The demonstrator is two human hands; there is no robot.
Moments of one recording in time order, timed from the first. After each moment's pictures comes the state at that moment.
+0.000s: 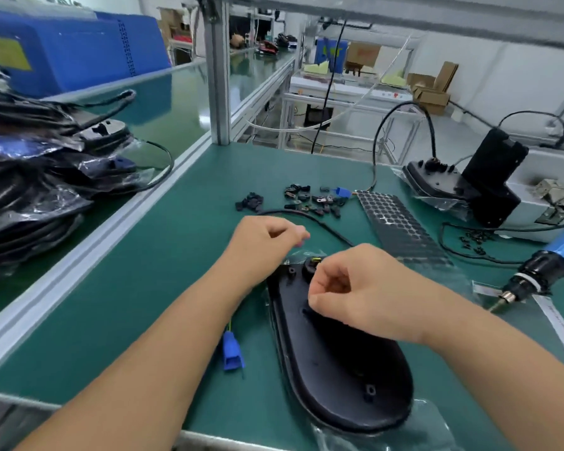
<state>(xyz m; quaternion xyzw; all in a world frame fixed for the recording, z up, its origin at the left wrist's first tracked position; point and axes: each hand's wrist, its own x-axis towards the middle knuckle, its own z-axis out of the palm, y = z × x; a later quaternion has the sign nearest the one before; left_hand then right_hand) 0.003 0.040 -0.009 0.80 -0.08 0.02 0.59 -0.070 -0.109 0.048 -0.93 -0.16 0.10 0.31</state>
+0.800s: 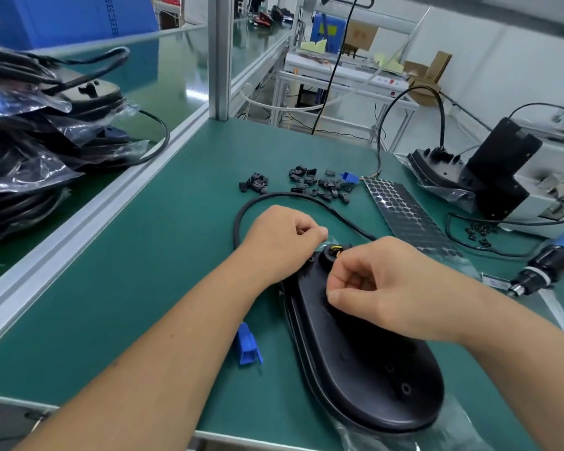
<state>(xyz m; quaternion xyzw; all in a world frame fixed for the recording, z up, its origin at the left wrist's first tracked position) 0.004 0.036 -0.012 0.86 -0.12 0.00 0.49 -0.071 -0.106 0.050 -0.94 -0.15 0.13 0.27</state>
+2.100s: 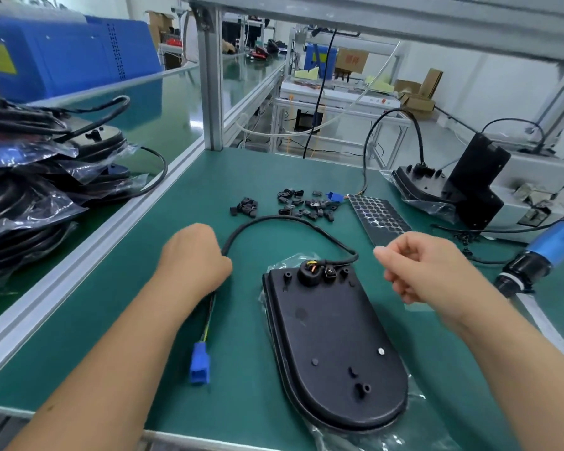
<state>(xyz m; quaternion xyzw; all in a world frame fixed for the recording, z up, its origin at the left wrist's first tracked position) 0.000 0.090 0.002 0.98 0.06 0.04 0.20 -0.059 -0.173 0.031 -0.87 0.08 -0.07 0.49</state>
